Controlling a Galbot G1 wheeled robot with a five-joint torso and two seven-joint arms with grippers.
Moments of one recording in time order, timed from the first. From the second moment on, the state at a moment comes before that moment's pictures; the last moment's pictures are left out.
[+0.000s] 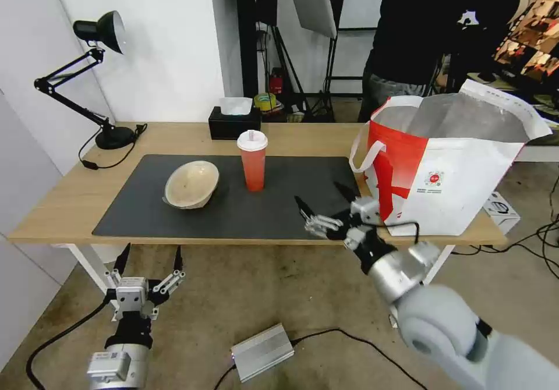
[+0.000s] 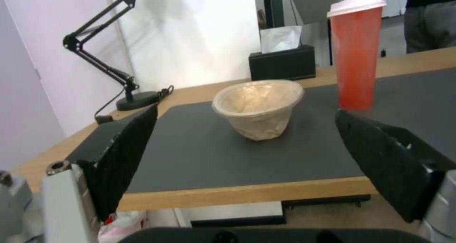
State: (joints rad) left arm 1.79 -1.59 -0.71 -2.26 0.08 -0.15 0.07; right arm -0.96 0.78 -0.03 2.22 0.75 -0.09 0.26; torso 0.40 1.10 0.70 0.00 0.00
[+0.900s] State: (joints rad) left arm 1.79 -1.59 -0.75 -2.26 0.06 -0.15 0.06; right arm -0.52 0.96 -0.35 1.85 0.84 -0.14 0.29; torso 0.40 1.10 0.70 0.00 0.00
